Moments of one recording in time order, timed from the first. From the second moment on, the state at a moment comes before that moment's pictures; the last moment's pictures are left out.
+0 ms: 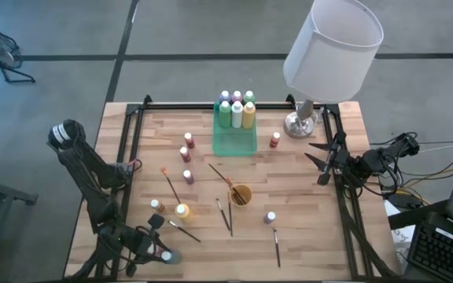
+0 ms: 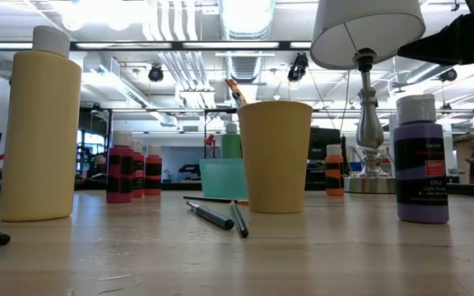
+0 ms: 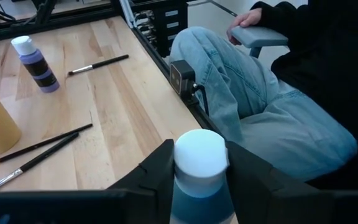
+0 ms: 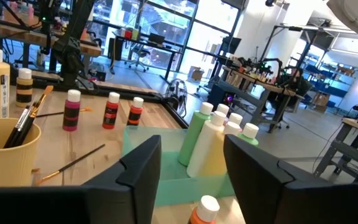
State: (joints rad) left arm -1.10 1.24 0.64 0.13 -0.58 -0.32; right arm 0.50 0.03 0.22 -0.19 0.92 -0.26
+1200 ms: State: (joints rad) left arm -1.07 1.24 0.64 0.16 -0.58 -0.31; right arm 0.50 0.03 0.22 -0.19 0.92 -0.26
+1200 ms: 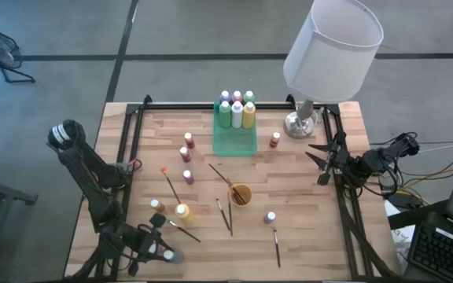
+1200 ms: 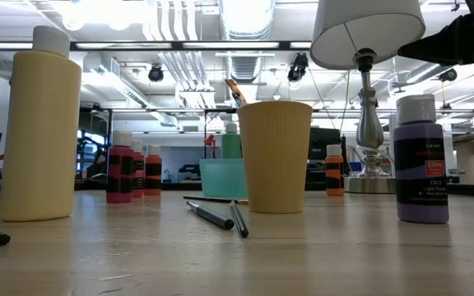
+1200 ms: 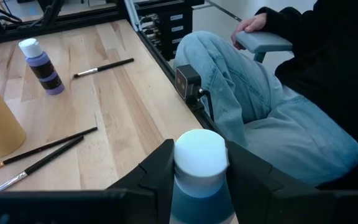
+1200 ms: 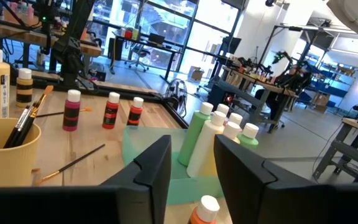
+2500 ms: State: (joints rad) left arm -0.69 1.24 0.84 0.24 -0.62 -0.04; right arm 0.50 0.03 0.22 -0.19 0.92 -0.26
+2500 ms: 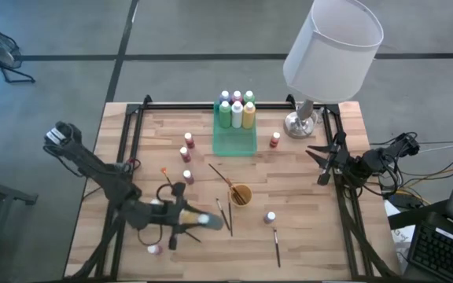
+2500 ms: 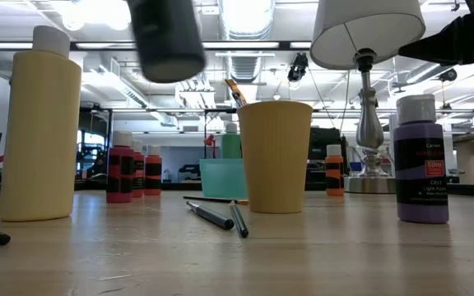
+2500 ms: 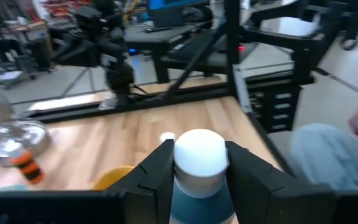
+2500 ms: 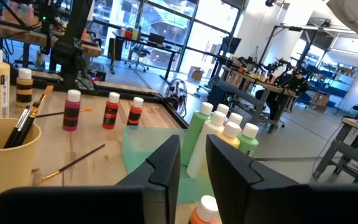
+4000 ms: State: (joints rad) left arm -0.12 1.24 1.16 -0.06 -0.54 0.02; right arm 0.50 0.03 0.22 -0.19 0.92 -0.26
